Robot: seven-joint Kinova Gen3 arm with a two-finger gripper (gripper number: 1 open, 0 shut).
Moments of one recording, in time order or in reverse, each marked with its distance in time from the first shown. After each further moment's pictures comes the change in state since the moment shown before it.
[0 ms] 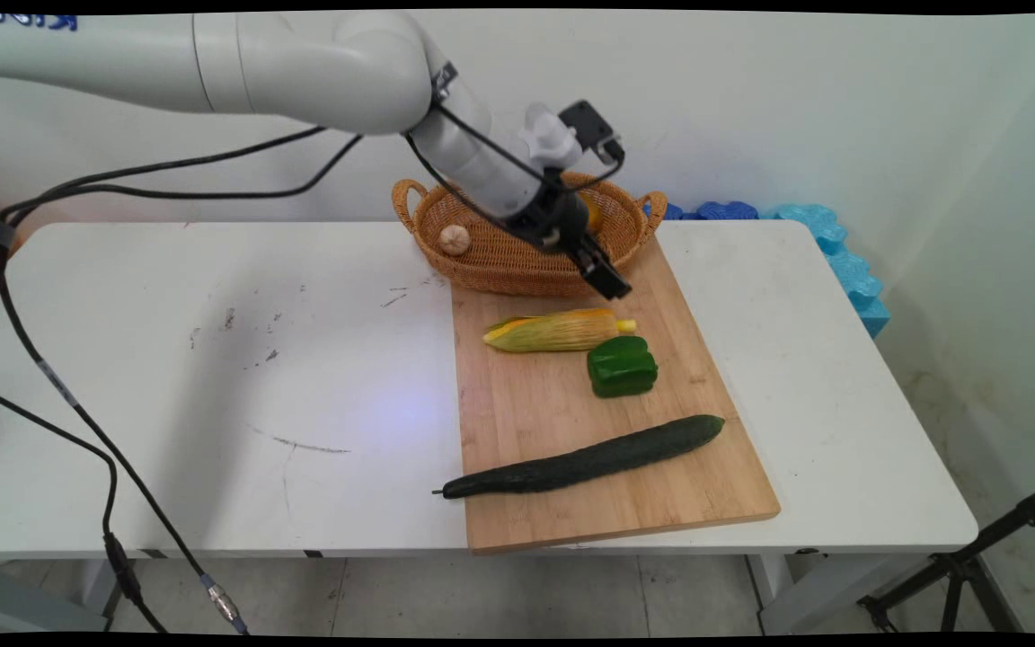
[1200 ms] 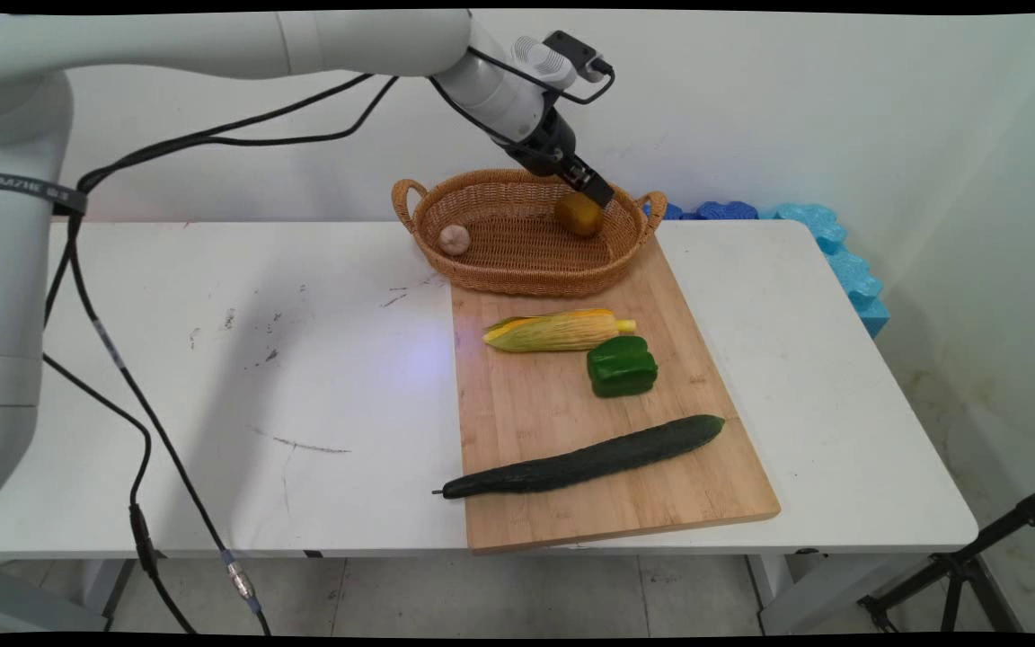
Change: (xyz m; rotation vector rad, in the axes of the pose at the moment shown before) arm 0.040 -0.100 0.028 0.221 0.013 -0.218
